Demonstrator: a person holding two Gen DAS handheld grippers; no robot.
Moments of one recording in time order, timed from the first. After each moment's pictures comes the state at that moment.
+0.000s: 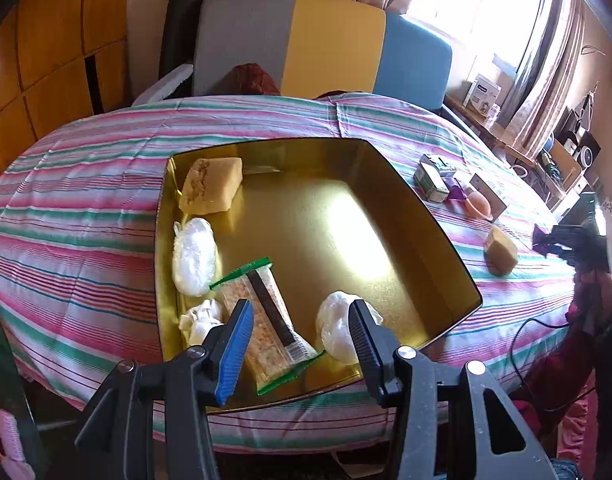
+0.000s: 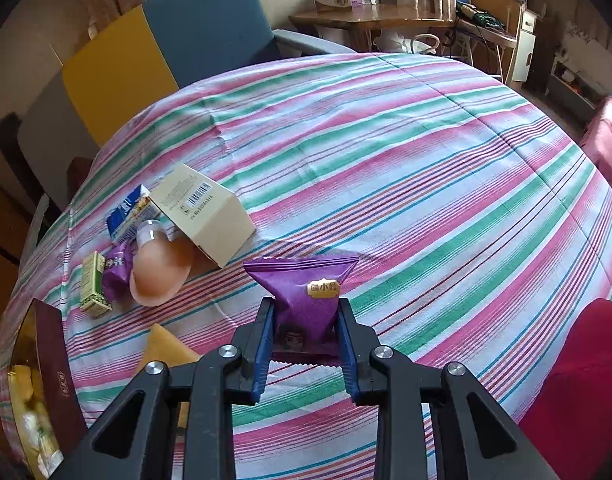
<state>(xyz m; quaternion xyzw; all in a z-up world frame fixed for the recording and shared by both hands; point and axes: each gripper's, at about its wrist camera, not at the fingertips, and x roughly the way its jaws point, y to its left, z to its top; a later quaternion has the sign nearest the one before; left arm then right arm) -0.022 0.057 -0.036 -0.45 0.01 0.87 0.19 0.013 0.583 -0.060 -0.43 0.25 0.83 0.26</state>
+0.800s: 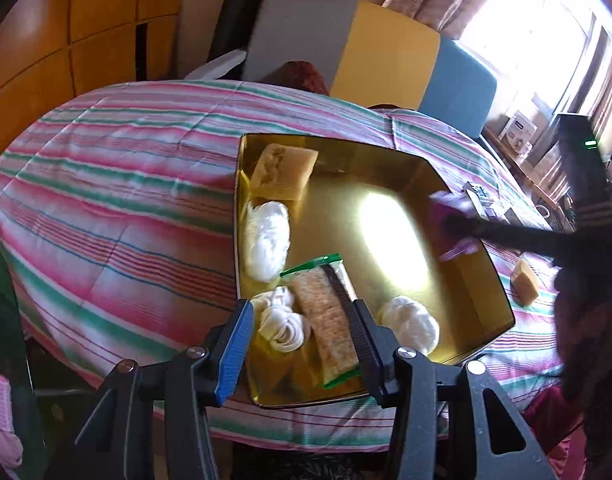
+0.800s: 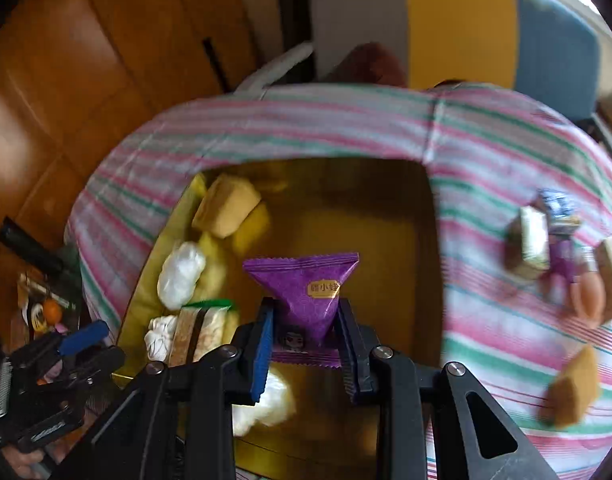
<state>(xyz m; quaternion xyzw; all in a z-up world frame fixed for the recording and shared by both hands) -0.032 -0.004 -0.053 -0.46 -0.06 0.87 0.13 -0.105 0.218 -0.040 -0.50 0.04 0.85 -0.14</state>
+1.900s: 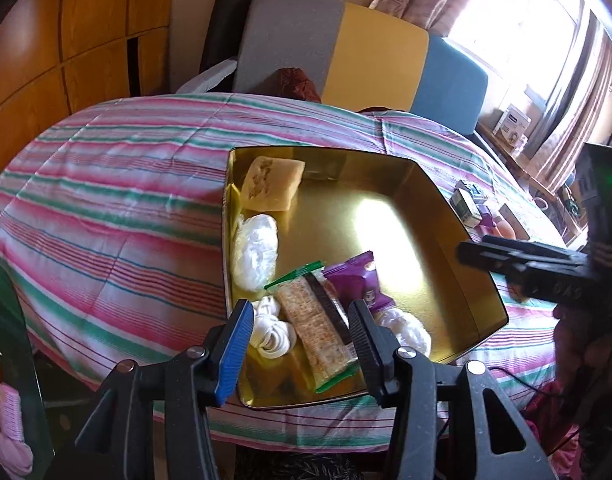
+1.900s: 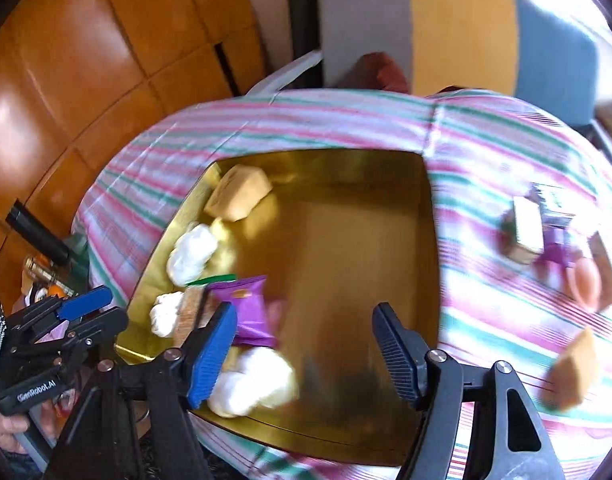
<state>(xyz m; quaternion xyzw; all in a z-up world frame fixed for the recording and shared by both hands) -0.027 0.011 -0.037 -0.45 -0.04 0.88 0.14 -0.059 0.243 -0.034 -0.46 0.04 0.88 -0.14</state>
